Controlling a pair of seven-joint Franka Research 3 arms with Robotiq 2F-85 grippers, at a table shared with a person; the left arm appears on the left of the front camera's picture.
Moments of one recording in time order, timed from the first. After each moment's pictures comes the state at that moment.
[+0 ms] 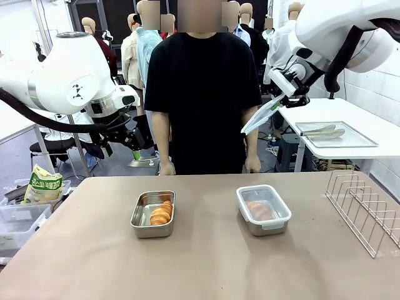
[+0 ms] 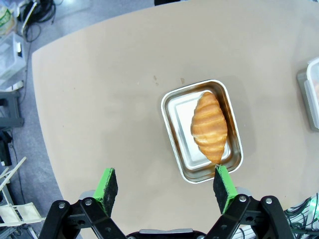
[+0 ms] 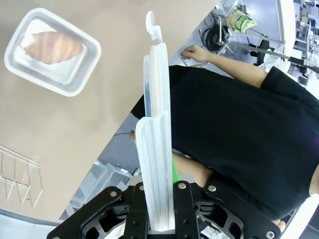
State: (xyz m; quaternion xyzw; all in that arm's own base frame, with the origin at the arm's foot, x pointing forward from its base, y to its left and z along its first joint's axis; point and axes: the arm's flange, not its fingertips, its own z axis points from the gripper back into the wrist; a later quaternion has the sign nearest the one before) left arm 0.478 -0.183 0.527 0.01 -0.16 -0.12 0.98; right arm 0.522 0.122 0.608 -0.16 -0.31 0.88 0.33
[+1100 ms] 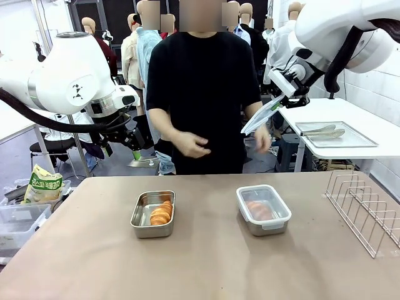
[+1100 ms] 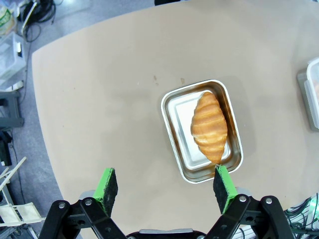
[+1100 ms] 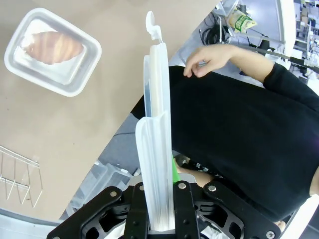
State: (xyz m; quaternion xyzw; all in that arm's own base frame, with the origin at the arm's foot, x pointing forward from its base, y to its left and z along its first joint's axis) left arm 0.478 -0.183 0.527 0.01 -0.16 -0.12 0.98; right arm 0.522 0.122 0.608 -0.16 -0.31 0.88 0.33
